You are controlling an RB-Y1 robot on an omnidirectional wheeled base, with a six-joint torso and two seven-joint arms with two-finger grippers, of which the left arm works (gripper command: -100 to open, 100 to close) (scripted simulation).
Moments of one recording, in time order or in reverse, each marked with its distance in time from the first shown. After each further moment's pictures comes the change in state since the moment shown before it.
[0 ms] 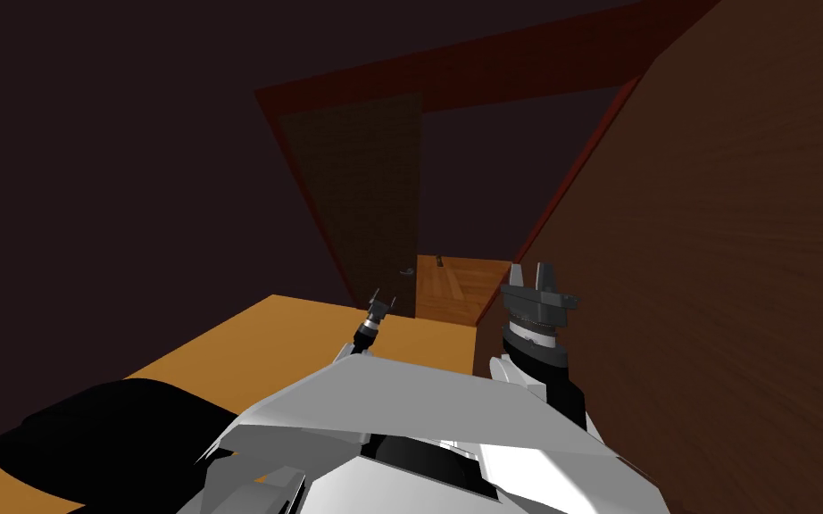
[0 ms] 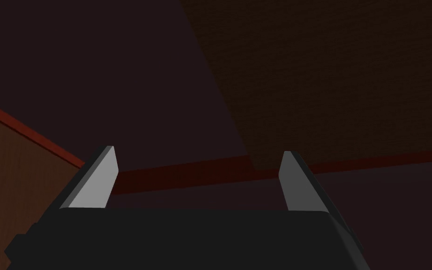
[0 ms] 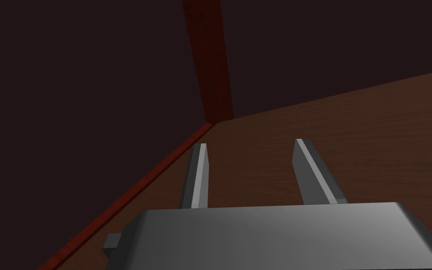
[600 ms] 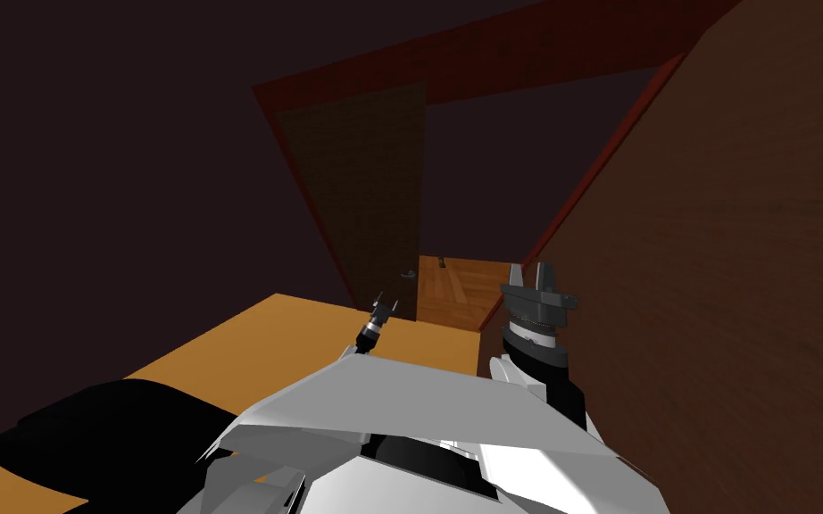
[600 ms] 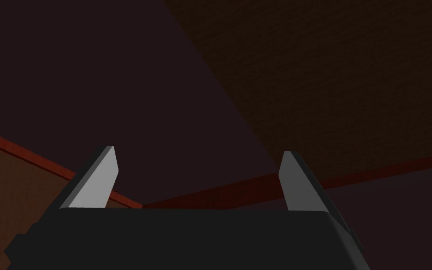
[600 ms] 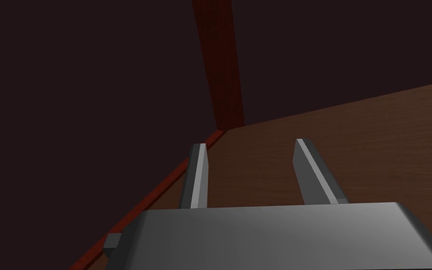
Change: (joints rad) arm -0.024 -0.009 0.004 0.095 -0.048 -0.016 -0.161
